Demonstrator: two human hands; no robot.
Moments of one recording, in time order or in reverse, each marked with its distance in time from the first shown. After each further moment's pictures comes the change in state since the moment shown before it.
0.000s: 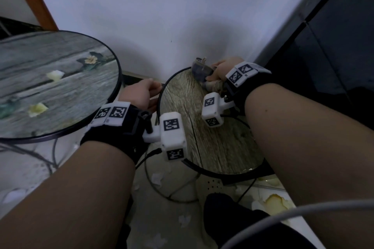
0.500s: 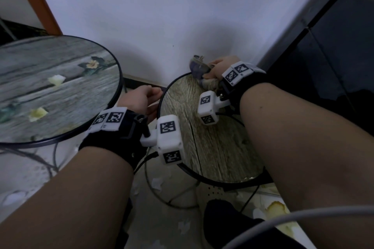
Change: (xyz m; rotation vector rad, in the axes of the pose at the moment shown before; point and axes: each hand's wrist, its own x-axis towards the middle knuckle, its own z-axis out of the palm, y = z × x) left_hand 0.006 -0.004 -0.001 -0.051 -0.007 -0.021; right_hand 0.007 -0.012 -0.007 0.109 -0.038 -0.013
